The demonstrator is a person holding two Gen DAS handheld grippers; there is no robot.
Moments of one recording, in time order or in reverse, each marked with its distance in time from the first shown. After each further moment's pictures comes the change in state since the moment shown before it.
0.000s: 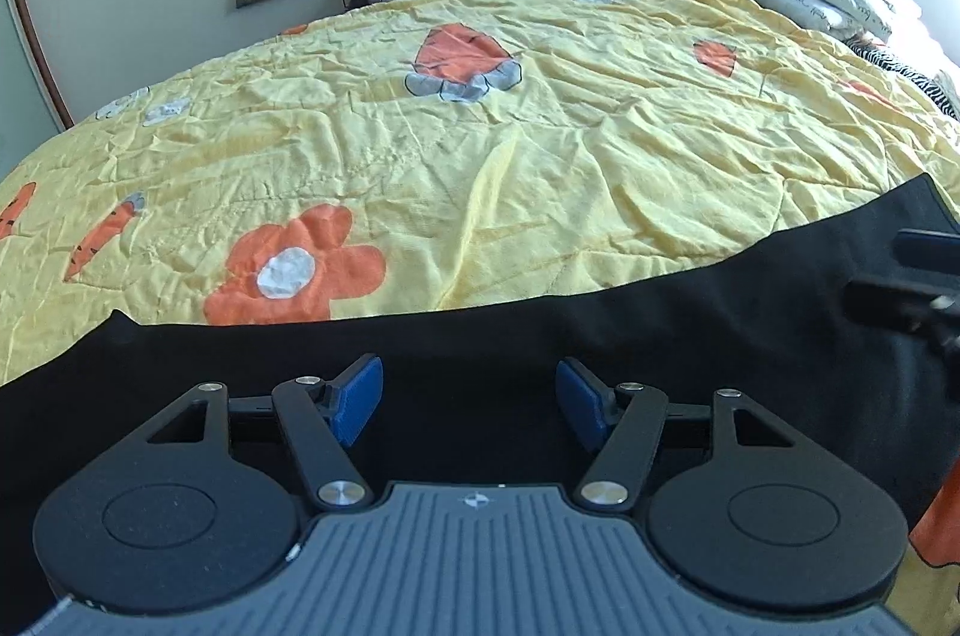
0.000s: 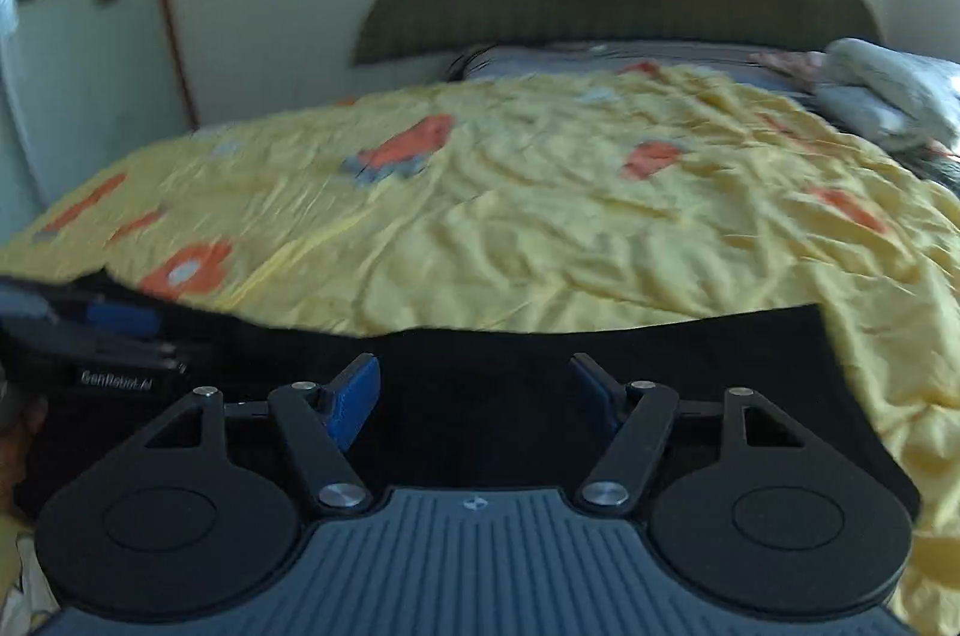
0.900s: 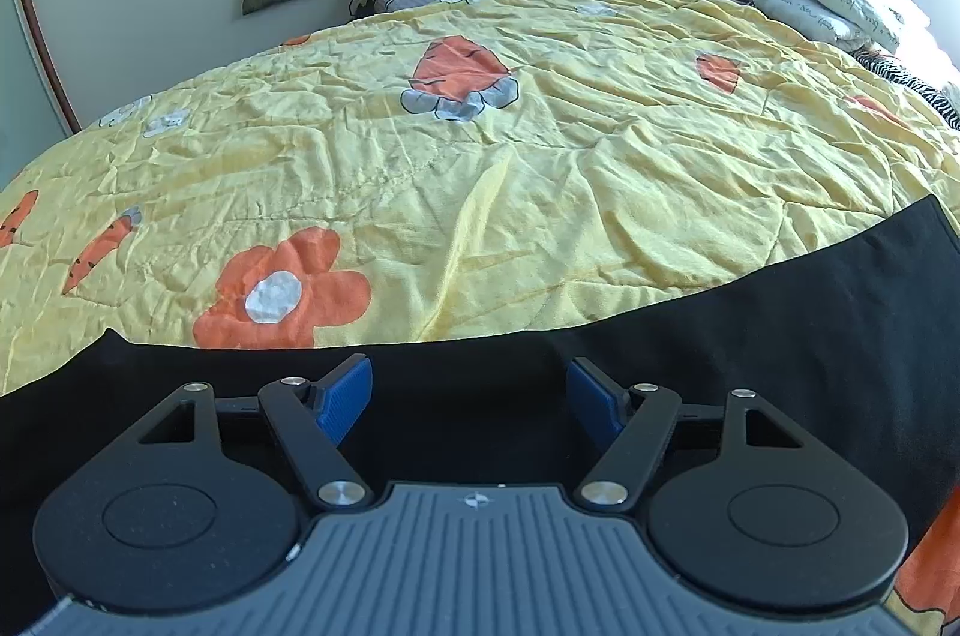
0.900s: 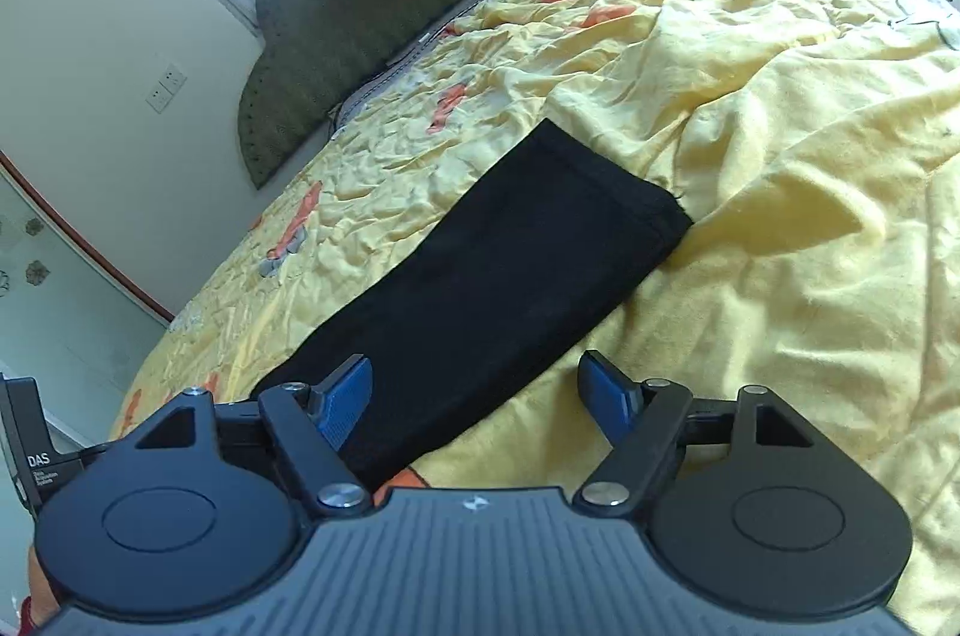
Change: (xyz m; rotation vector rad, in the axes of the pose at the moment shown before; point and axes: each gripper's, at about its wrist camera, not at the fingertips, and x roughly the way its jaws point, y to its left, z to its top) left arm -0.001 -0.011 0.011 -0.017 -0.017 0.020; right arm -0.082 -0.111 -0.094 0.762 -0.143 0.117
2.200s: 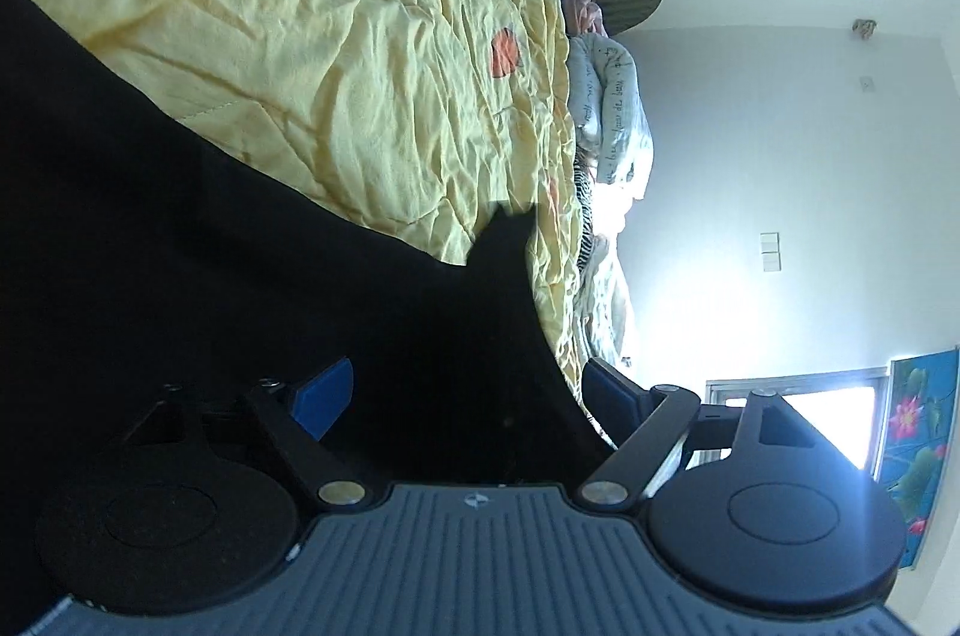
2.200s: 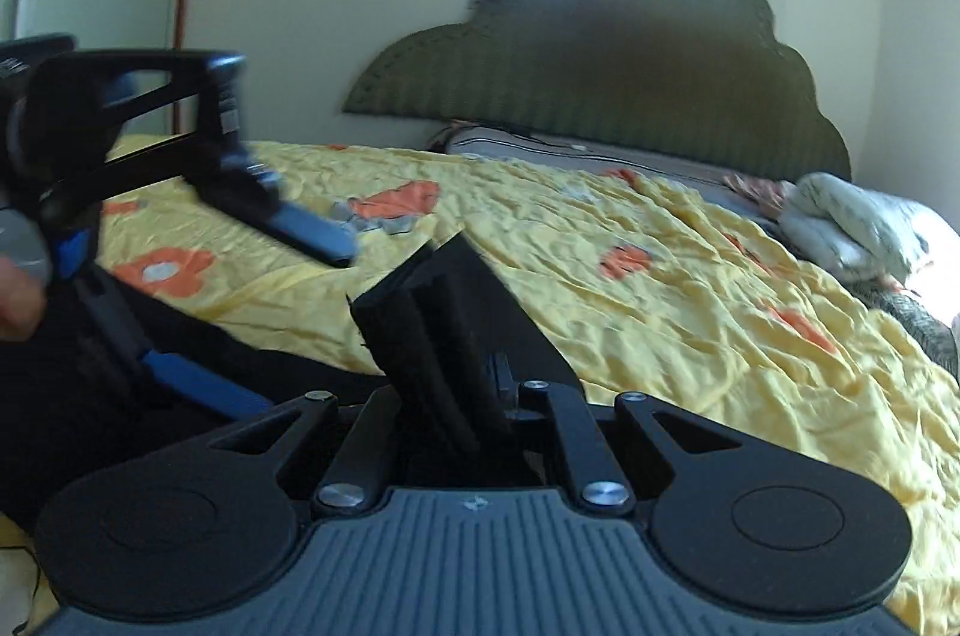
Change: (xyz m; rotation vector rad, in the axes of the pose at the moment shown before) left arm 0.061 0.031 -0.002 -0.832 0.399 -1.011; right arm 0.063 0.166 -0.062 -0.917 -0.147 -0.151
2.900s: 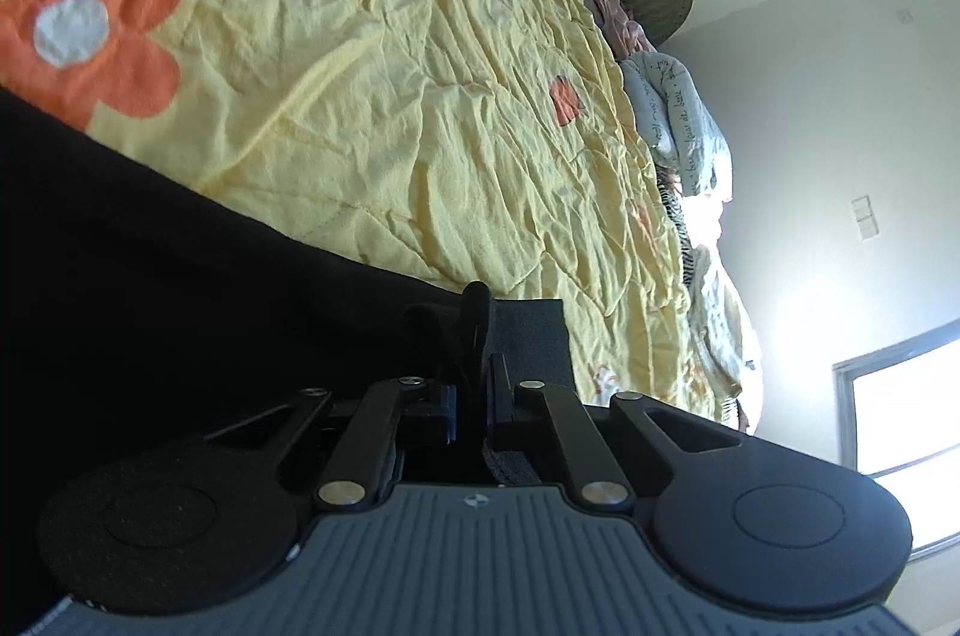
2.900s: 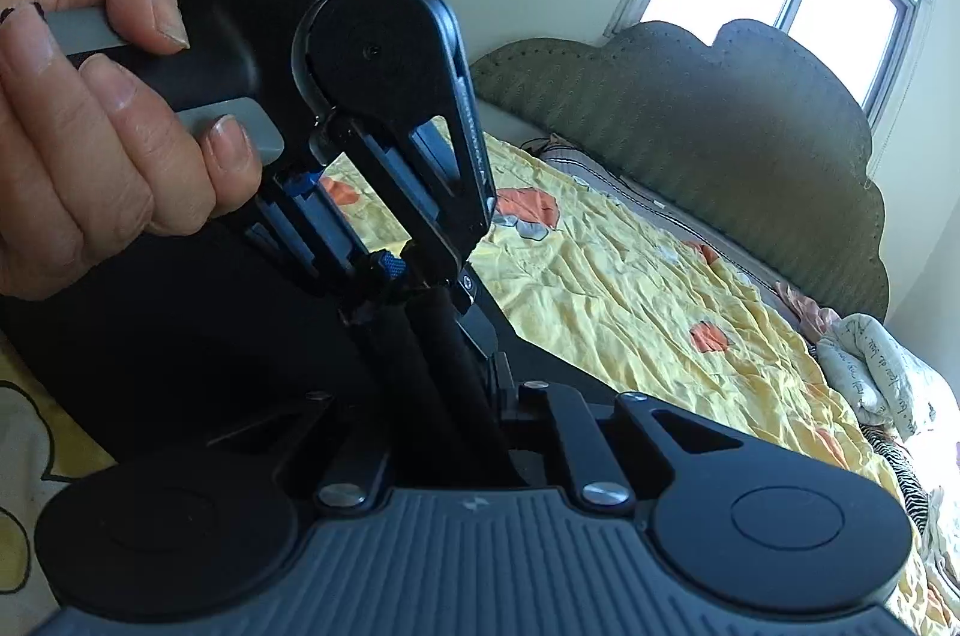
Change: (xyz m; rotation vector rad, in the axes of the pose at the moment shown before) left arm -0.034 -0.012 0.000 0.261 -0.122 0.275; right arm -0.010 0.101 -0.003 -0.331 0.016 0.018
